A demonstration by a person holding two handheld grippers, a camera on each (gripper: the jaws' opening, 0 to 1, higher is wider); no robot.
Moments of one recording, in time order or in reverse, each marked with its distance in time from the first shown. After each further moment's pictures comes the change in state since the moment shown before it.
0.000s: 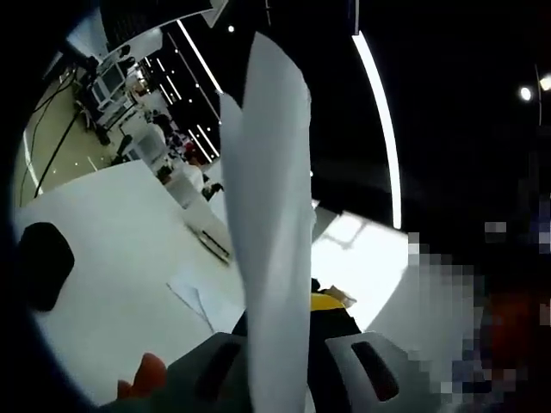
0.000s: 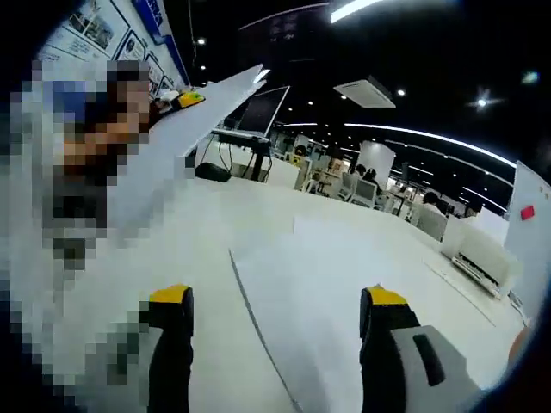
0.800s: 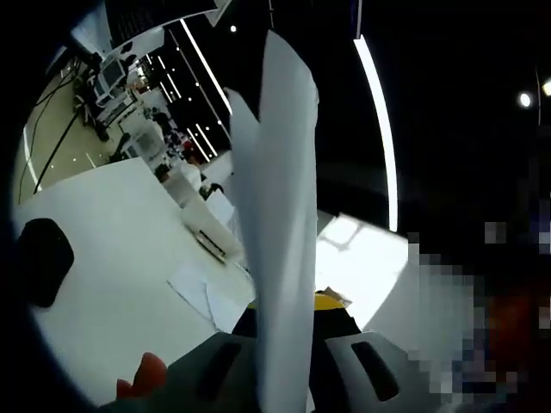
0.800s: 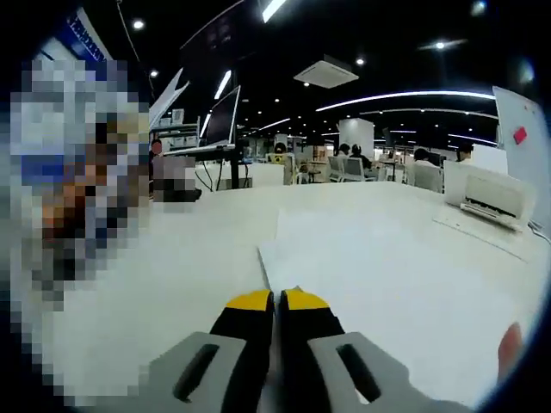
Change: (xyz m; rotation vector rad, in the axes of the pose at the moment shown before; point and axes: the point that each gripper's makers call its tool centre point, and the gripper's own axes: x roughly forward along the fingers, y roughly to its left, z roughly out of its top) left arm -0.003 -0.002 0.004 -0.017 -0.006 -0.018; right arm 0.022 -0.033 -0.016 0.287 -0.004 -0.009
